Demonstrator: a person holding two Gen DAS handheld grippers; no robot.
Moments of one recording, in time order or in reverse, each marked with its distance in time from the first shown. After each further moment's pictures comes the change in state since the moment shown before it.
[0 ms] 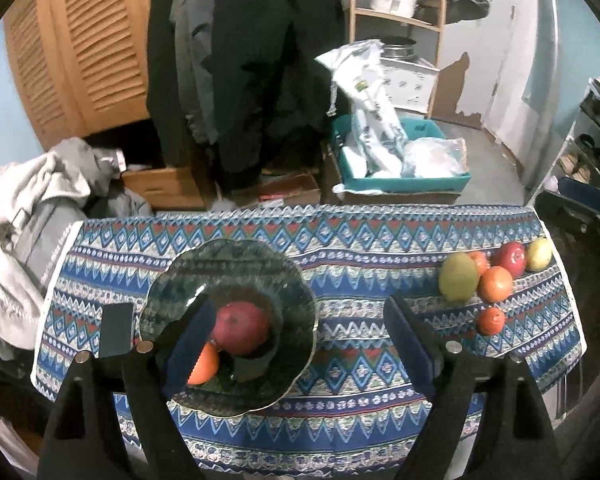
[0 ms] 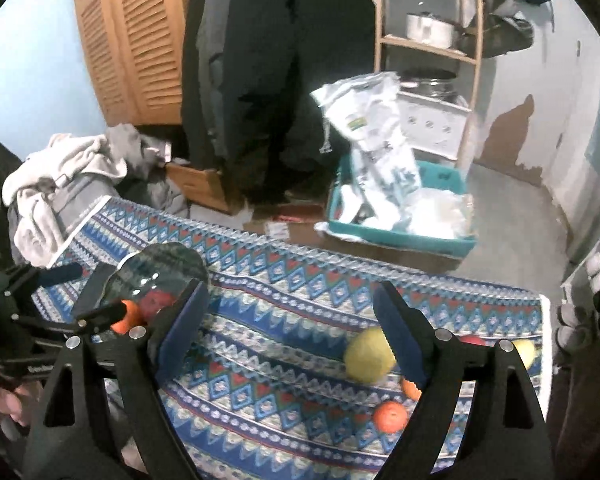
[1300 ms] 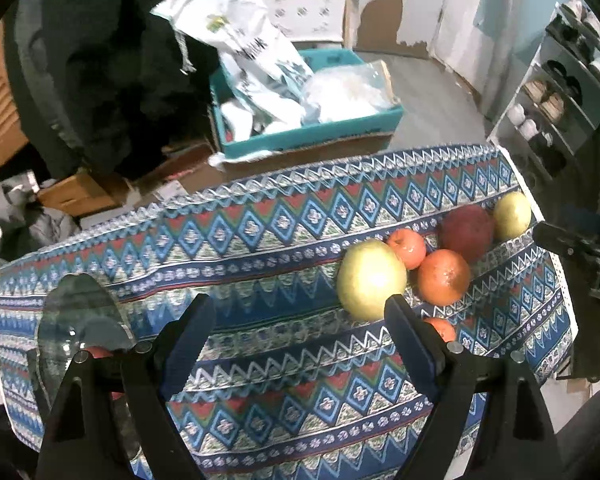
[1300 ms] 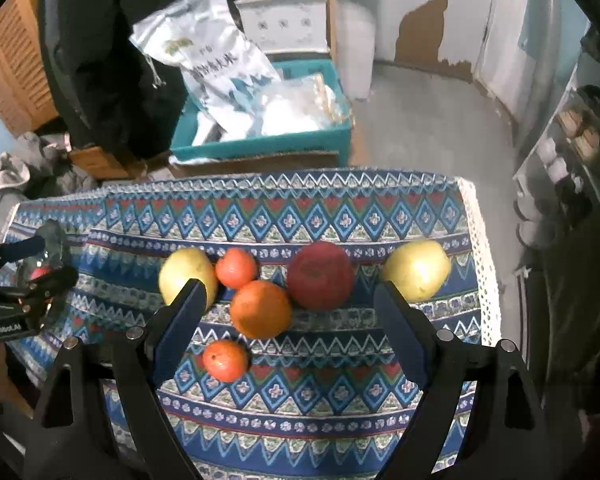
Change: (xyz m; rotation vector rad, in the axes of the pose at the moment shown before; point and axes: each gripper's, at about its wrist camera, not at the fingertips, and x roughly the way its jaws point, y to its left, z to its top) left arm 0.119 -0.161 0.035 0.172 0.221 -0.123; right arm 0.039 -0.200 -0.077 0.271 0.273 -0.142
